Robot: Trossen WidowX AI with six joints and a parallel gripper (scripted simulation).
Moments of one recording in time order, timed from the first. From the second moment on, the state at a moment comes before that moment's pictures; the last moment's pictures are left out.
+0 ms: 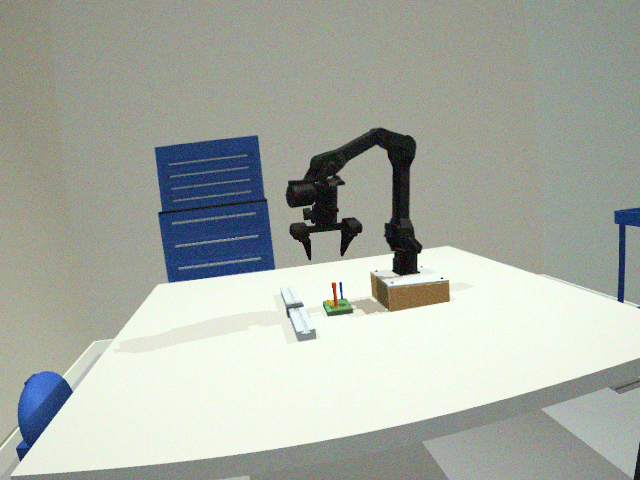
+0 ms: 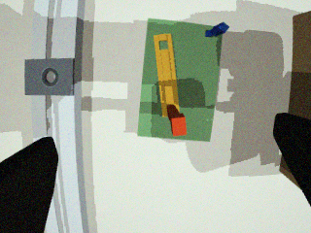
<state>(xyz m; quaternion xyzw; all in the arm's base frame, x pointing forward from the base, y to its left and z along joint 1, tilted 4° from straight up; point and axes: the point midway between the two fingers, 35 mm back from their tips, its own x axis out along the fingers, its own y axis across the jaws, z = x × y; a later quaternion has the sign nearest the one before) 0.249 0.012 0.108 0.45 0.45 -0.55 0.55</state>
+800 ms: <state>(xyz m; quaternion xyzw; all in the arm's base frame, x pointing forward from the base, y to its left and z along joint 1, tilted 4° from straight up) 0.239 0.021 0.045 0.43 0.46 -0.55 0.55</state>
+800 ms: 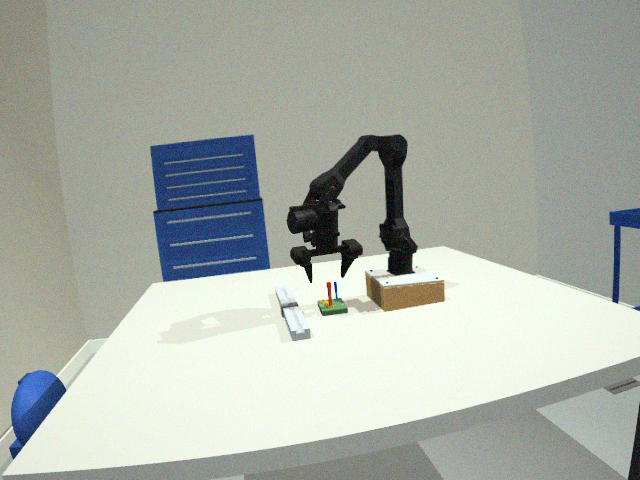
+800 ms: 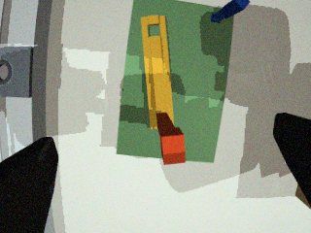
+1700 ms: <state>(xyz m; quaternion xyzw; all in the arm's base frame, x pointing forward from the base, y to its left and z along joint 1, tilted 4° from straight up) 0.237 0.022 0.002 0.43 0.46 -0.55 0.55</state>
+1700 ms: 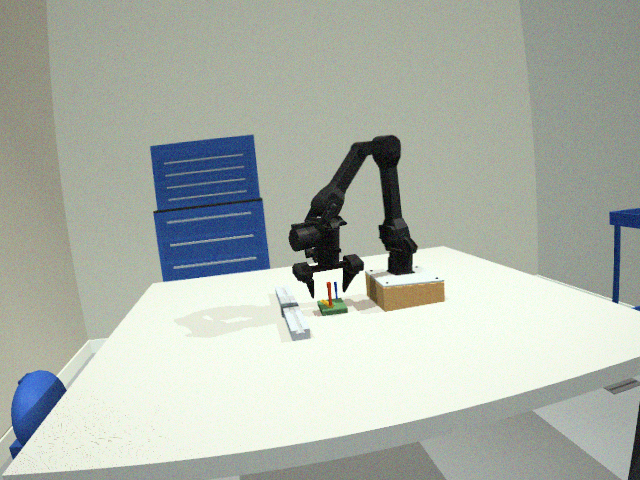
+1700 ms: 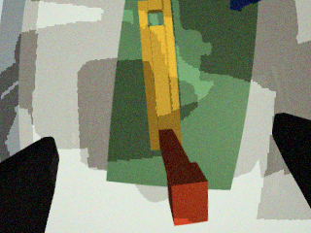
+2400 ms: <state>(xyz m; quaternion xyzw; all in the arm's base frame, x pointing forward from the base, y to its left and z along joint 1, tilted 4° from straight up) 0.236 0.022 -0.001 0.43 0.46 -0.55 0.55</state>
